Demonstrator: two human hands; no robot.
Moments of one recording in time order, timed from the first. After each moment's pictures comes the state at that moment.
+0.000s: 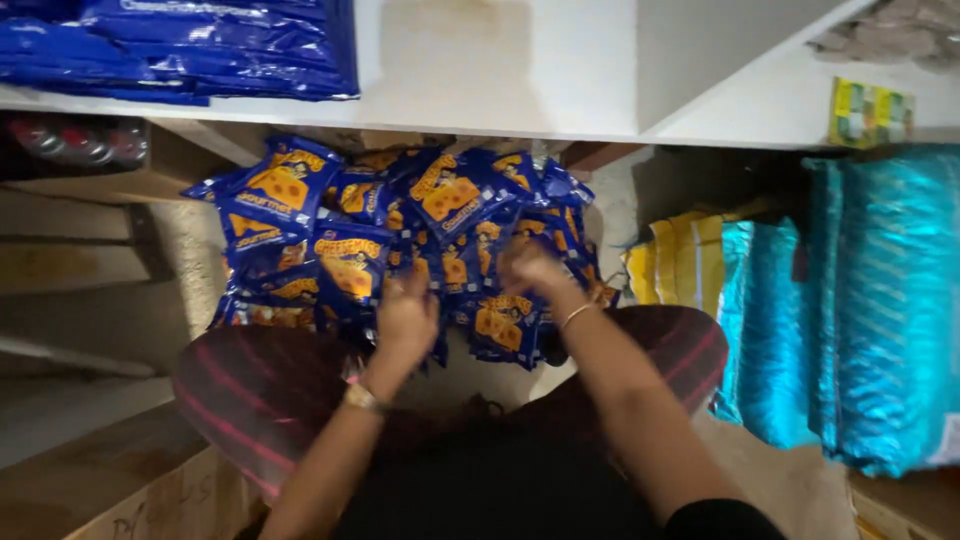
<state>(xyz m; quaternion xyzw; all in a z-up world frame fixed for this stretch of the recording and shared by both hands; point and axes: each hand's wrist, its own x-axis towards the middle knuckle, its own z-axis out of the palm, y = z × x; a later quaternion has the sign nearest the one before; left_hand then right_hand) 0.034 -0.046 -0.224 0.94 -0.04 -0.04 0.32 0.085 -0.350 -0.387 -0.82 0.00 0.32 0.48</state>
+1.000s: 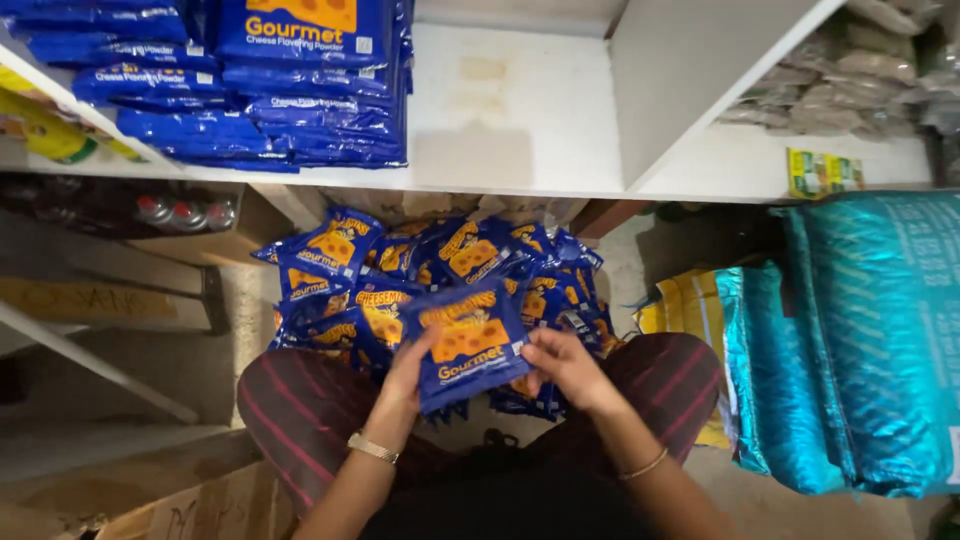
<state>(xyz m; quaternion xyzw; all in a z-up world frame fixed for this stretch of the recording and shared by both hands) 0.004 -0.025 -0.136 0.32 0.21 -0.25 0.89 -0.013 -0.292 -0.120 -0.62 0.06 0.27 0.73</state>
